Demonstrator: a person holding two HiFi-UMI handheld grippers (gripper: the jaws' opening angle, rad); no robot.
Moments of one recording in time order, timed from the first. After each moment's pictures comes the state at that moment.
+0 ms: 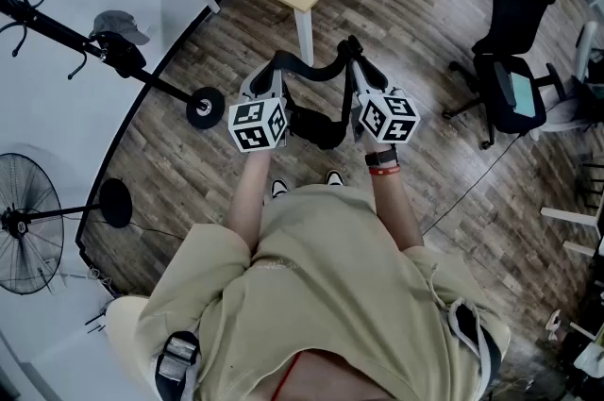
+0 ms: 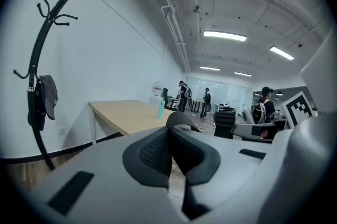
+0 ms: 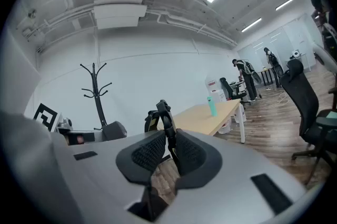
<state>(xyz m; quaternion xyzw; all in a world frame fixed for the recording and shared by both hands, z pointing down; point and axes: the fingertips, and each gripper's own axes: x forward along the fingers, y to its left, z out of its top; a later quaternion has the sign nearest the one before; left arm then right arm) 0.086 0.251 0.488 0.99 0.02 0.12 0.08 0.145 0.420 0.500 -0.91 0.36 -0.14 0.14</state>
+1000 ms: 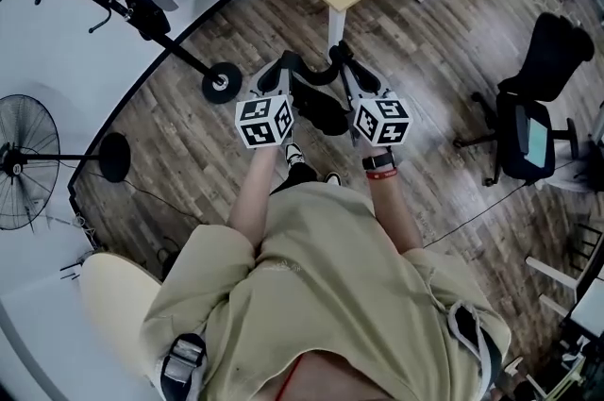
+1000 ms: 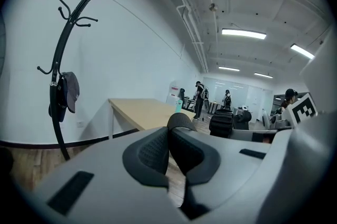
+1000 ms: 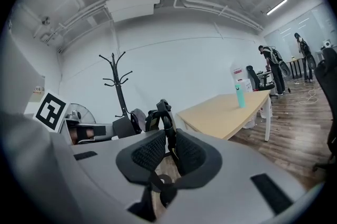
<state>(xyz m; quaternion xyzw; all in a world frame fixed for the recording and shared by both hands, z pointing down) 0.094 0.220 0.508 0.98 -0.08 0.13 0.11 0.158 0.350 0.522 -0.85 0.48 -0.17 0.10</state>
